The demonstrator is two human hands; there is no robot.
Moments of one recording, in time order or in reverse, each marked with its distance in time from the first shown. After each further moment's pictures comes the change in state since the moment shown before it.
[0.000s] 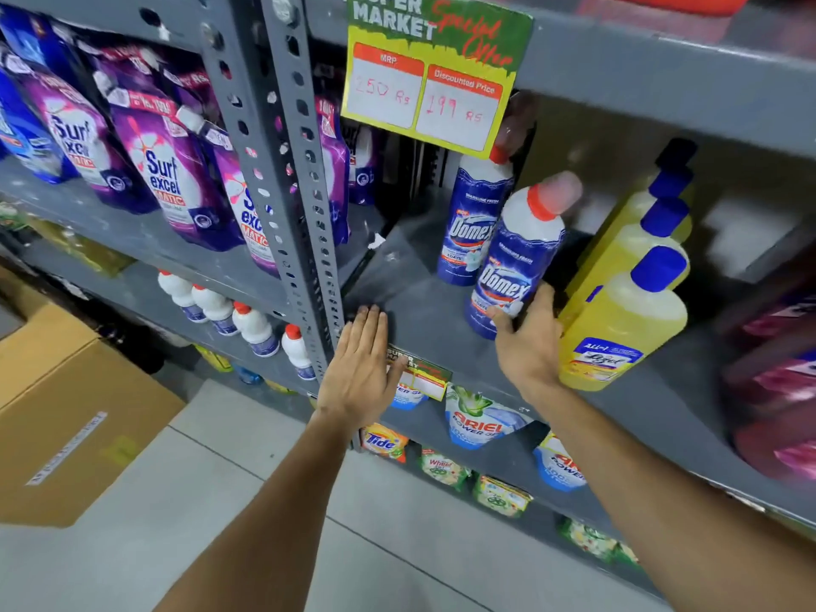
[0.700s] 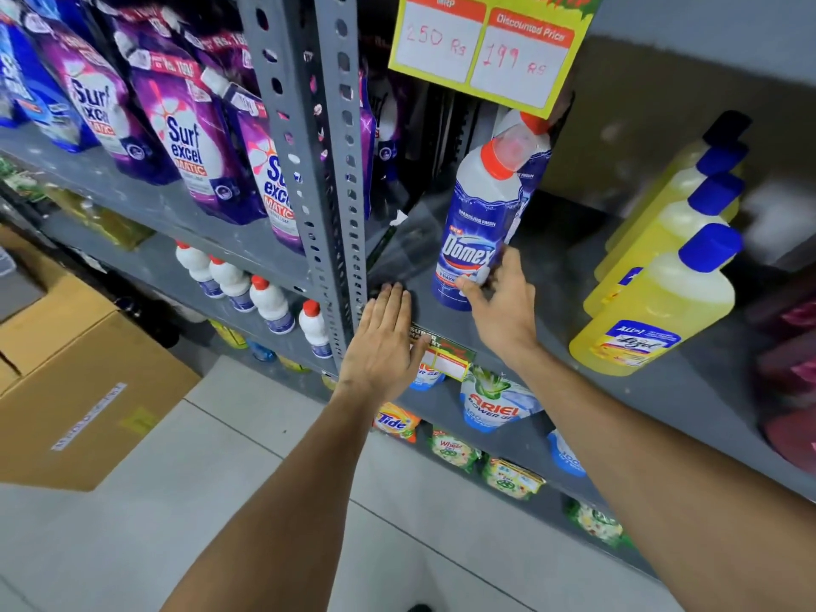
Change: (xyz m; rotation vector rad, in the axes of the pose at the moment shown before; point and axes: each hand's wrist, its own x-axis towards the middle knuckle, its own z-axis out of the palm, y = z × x) left_hand 0.001 0.001 -0.004 -0.016 -0.058 -0.019; right_hand -0.007 -0.027 0.042 0.221 -0.259 -0.080
